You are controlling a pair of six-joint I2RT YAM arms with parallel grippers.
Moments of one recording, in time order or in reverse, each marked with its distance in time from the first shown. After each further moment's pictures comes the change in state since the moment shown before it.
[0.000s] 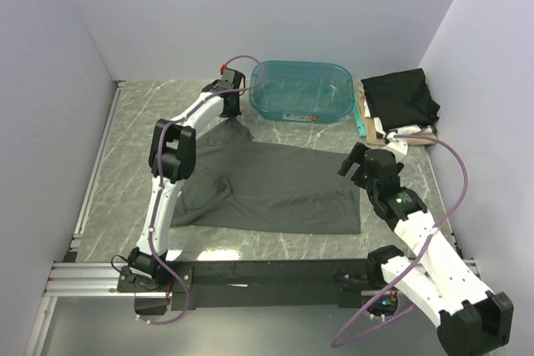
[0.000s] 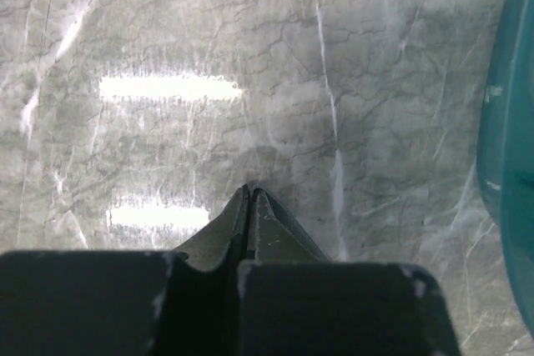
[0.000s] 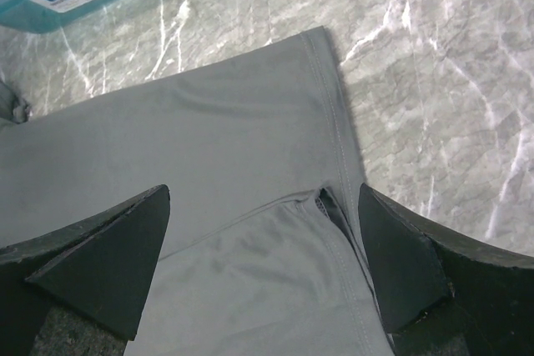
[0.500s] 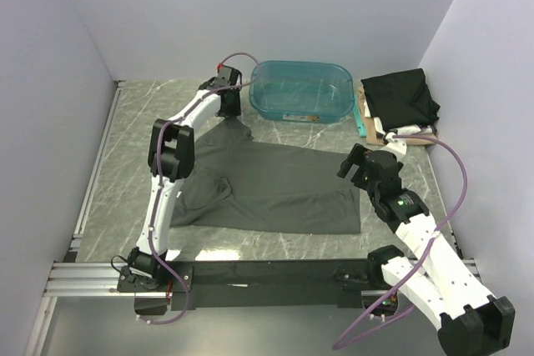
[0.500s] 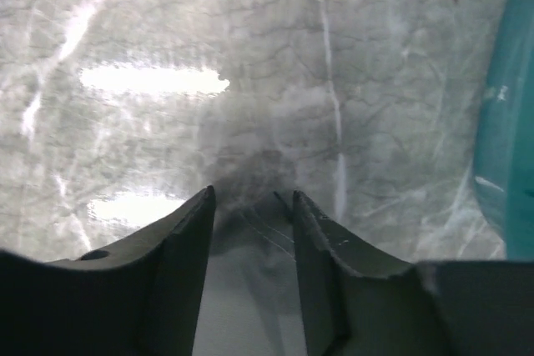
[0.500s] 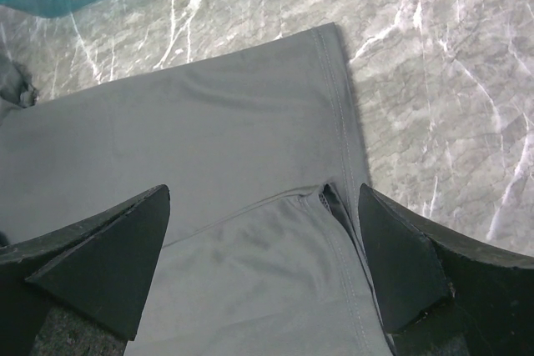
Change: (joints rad) left arm 0.022 0.006 0.031 -0.030 0.048 -0.022; right arm 0.003 -0.011 0.000 -0.005 -0.031 -0.028
